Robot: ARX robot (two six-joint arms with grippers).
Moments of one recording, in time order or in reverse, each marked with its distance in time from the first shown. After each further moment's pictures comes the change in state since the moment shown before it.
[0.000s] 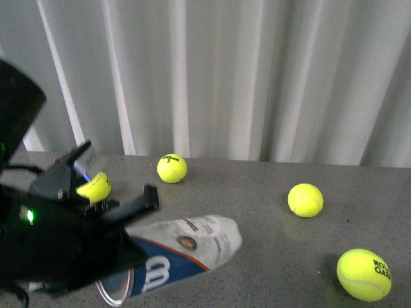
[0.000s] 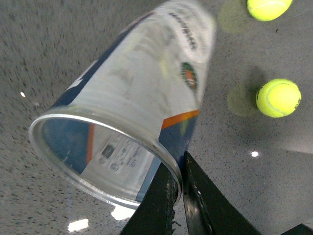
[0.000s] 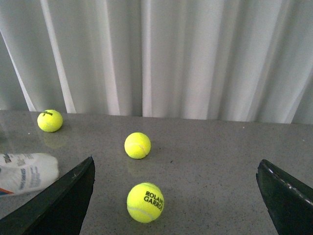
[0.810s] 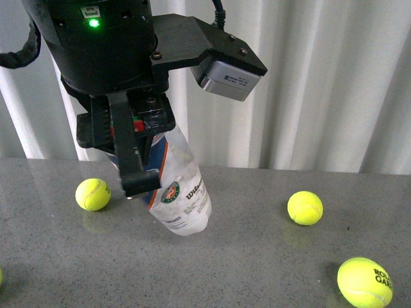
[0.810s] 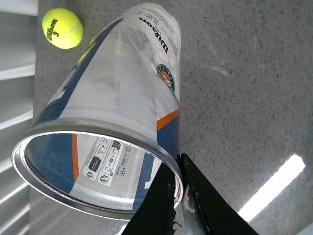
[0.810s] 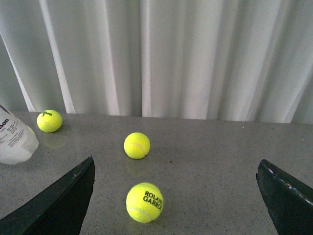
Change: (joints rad) left arm -0.230 0.141 0.776 -0.940 -0.504 1.291; right arm 0.000 0.000 0.000 0.000 0.000 0.000
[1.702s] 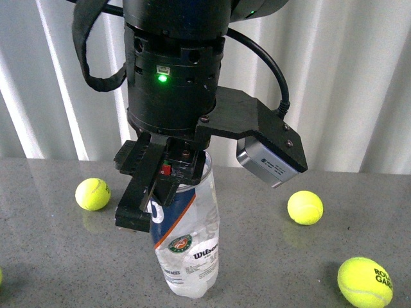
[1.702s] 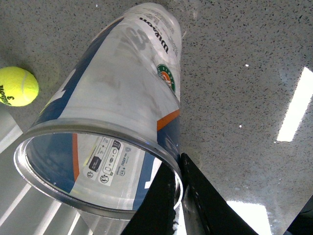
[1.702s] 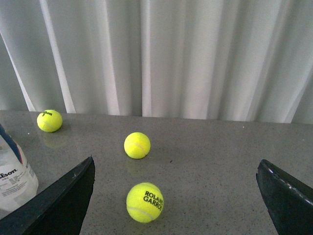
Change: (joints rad) left arm -0.066 0.253 0.243 -0.238 -0.027 0.329; right arm 0.000 0.000 0.000 0.000 0.000 0.000
